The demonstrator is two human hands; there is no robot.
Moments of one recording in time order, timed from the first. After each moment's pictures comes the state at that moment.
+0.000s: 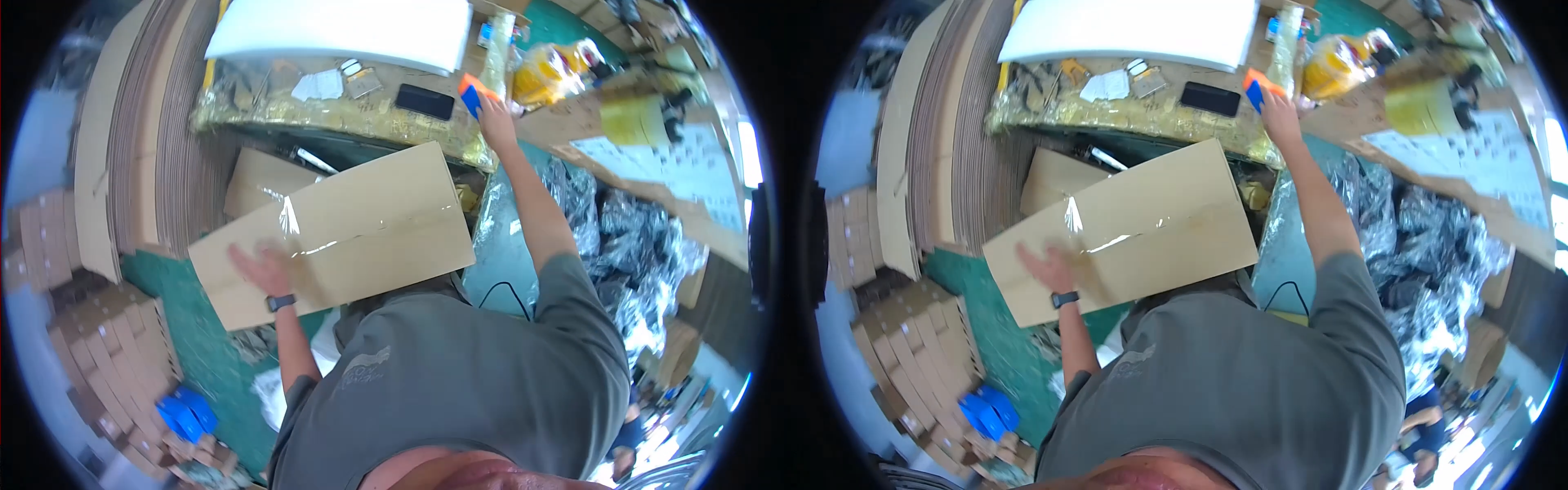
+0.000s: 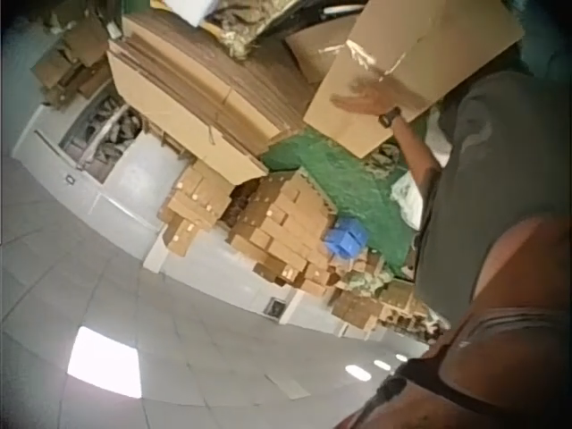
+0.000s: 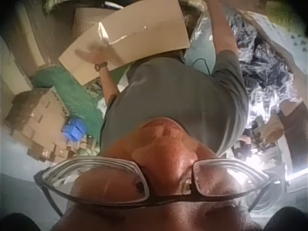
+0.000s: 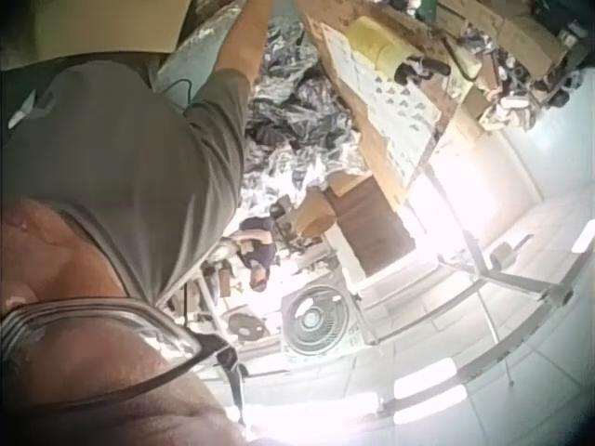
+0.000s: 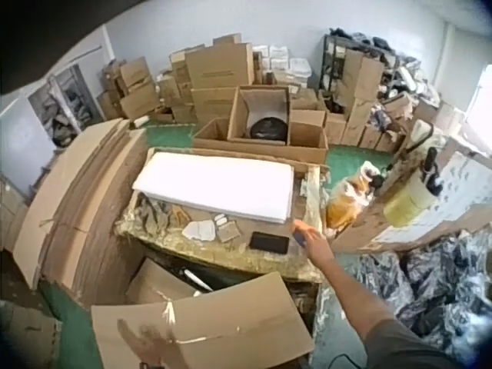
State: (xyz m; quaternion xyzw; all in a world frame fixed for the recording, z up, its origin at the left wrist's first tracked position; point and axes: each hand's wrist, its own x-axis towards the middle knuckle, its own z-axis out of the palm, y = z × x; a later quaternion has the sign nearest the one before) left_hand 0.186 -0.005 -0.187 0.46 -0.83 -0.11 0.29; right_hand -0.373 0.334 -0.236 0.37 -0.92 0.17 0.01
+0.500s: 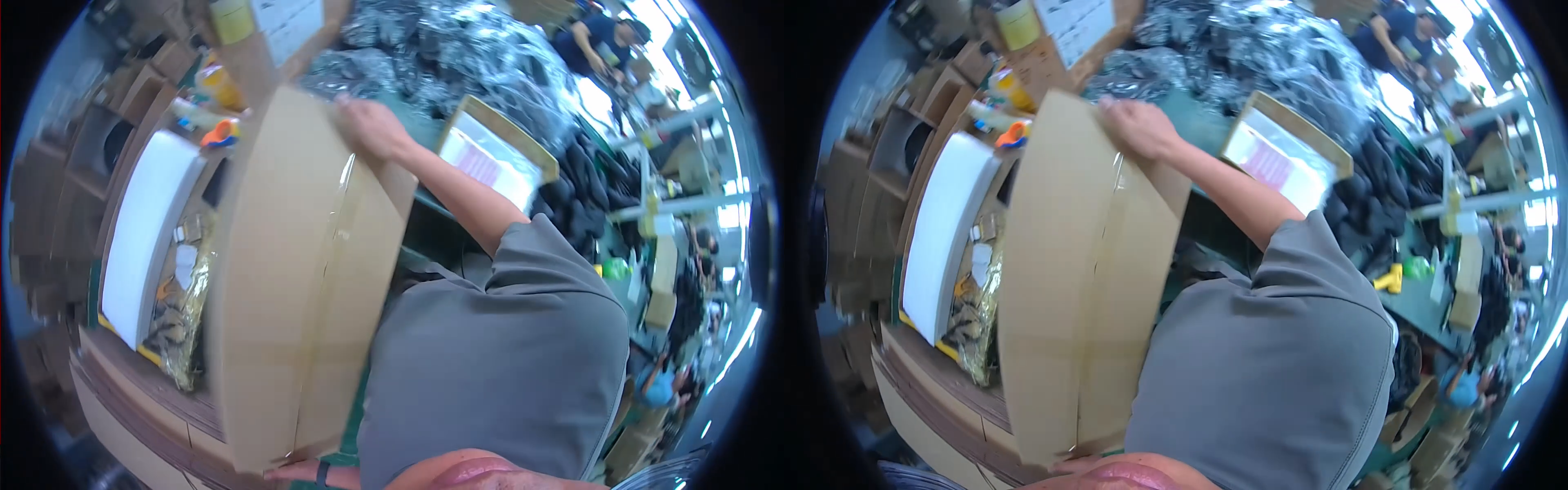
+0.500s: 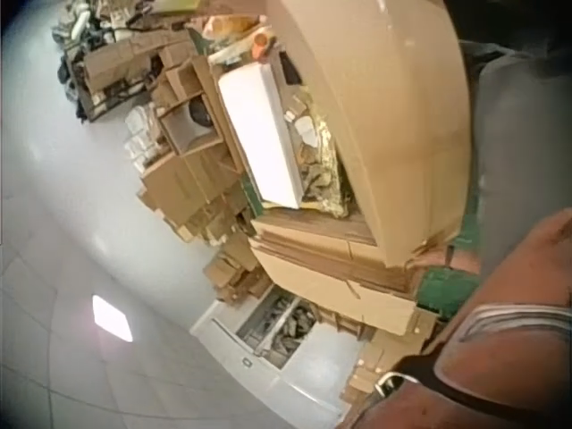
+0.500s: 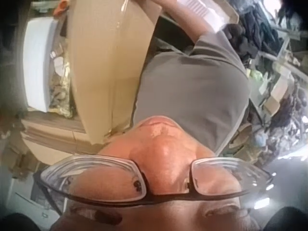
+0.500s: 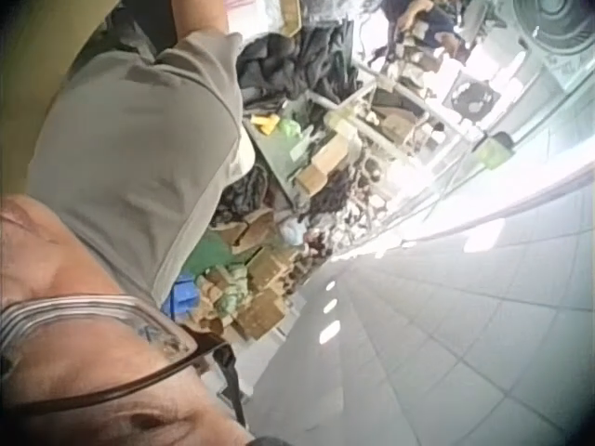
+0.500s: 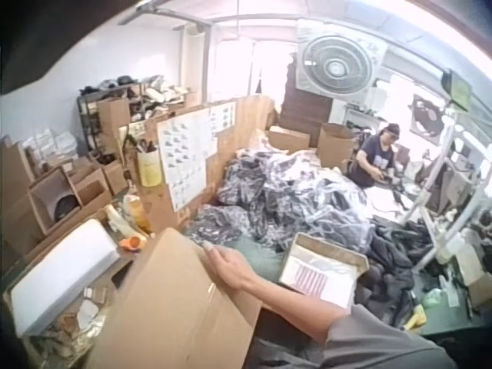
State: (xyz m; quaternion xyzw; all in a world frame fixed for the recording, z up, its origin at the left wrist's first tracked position) left_hand 0.336 -0.270 -0.119 0.47 -0.65 -0.57 0.17; right_hand 0.036 0.394 0.018 -0.19 -0.86 0.45 0.11
